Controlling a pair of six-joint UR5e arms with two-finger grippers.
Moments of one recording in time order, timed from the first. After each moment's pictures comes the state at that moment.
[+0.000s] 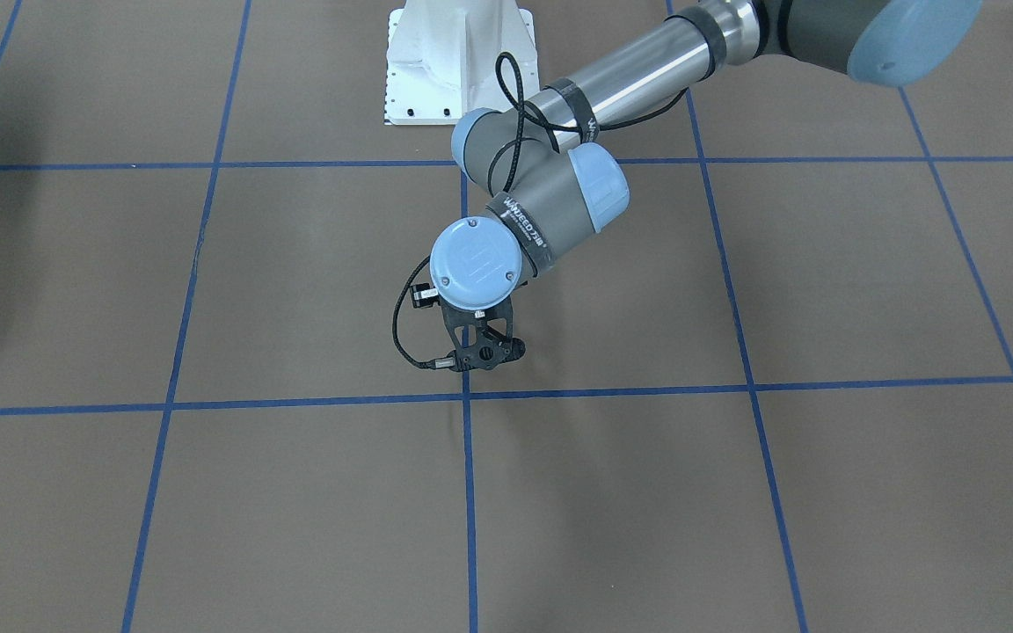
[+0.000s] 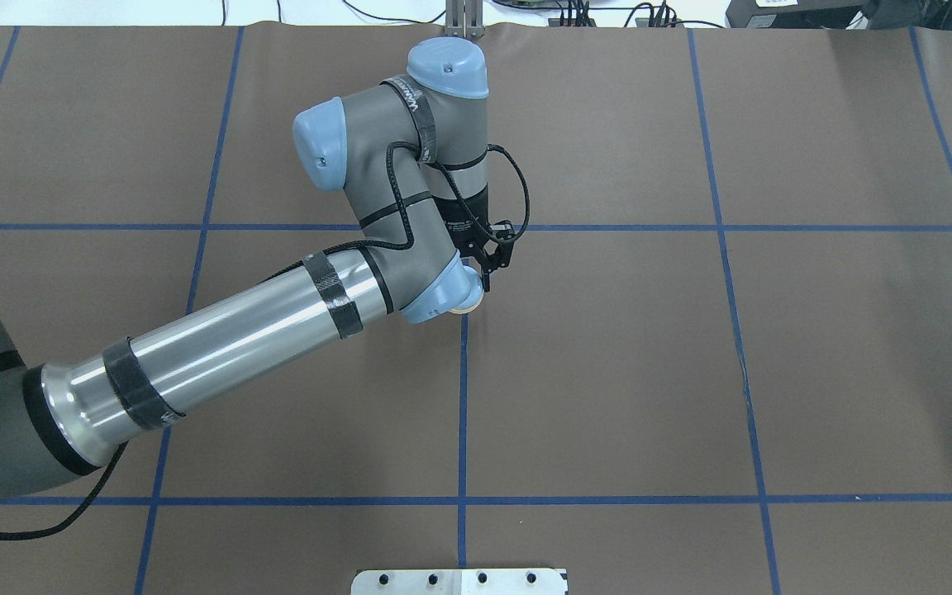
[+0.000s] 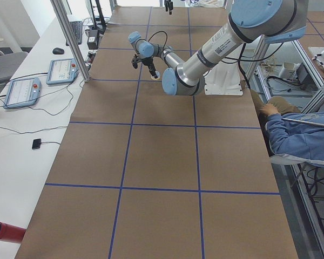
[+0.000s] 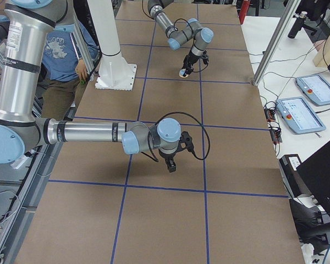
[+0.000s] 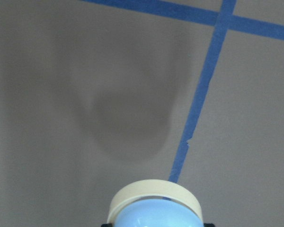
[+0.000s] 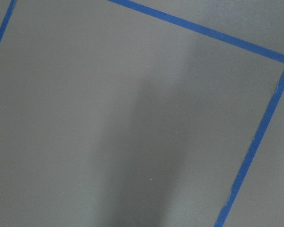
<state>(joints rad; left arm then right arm) -0.65 -2.68 -1.02 -1.51 -2.35 -1.15 1.37 -1.82 1.81 -1.34 2.46 -0.09</state>
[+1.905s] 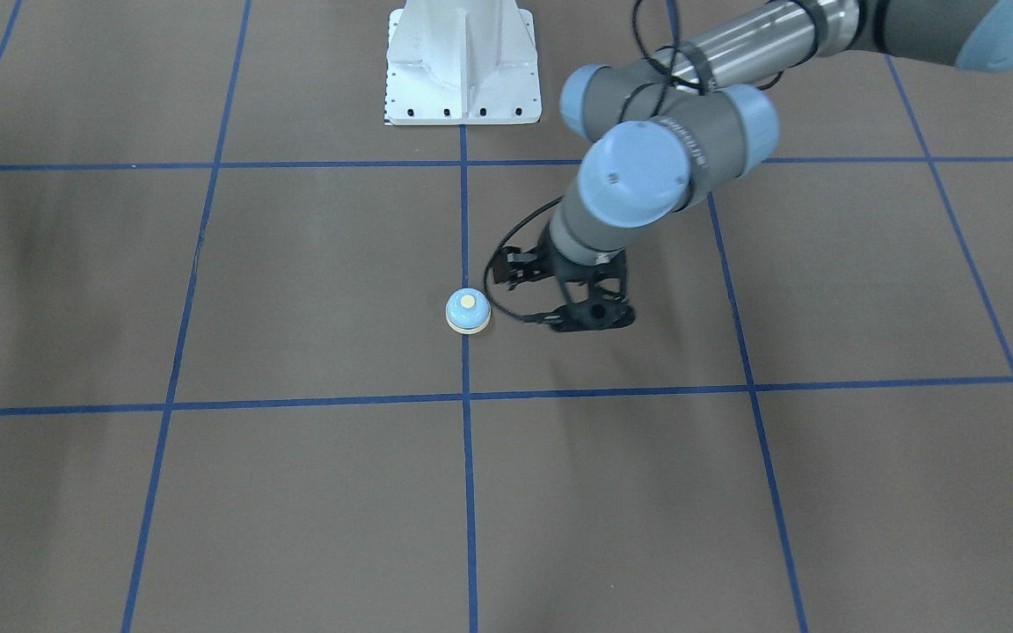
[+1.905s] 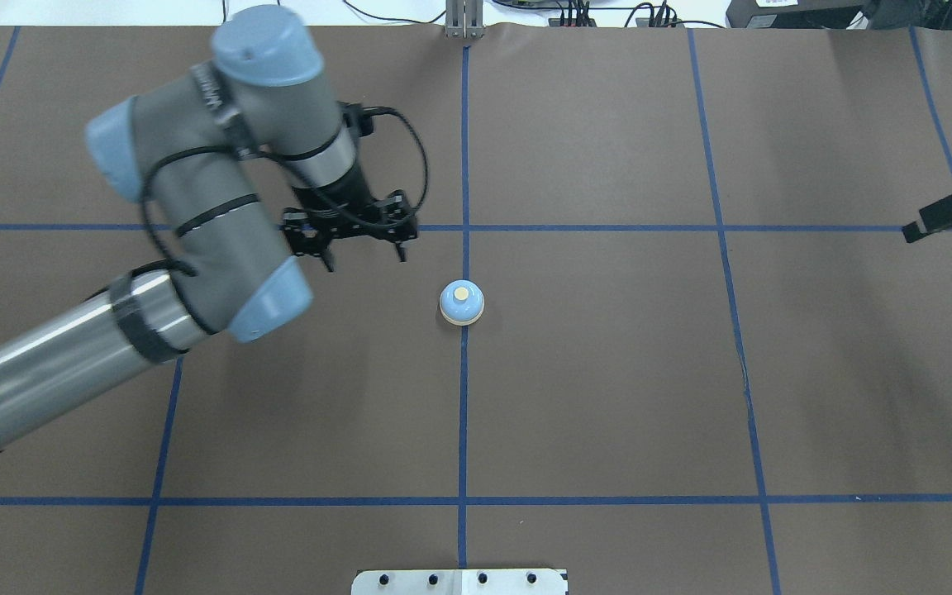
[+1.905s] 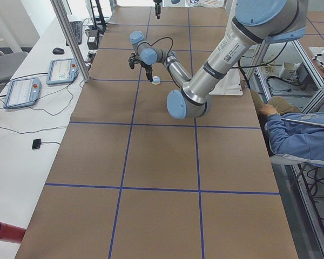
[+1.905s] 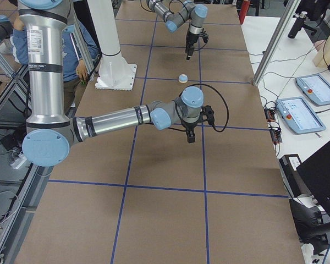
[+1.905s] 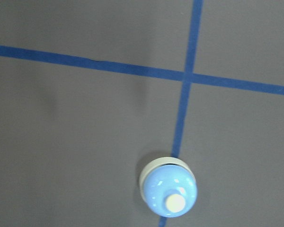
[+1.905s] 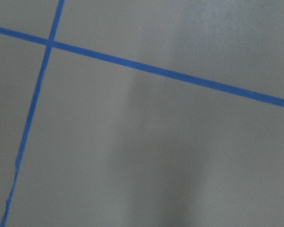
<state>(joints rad) -0.76 -2.25 -1.60 -1.56 -2.30 -1.07 1.21 -1.55 1.85 -1.34 2.38 0.46</state>
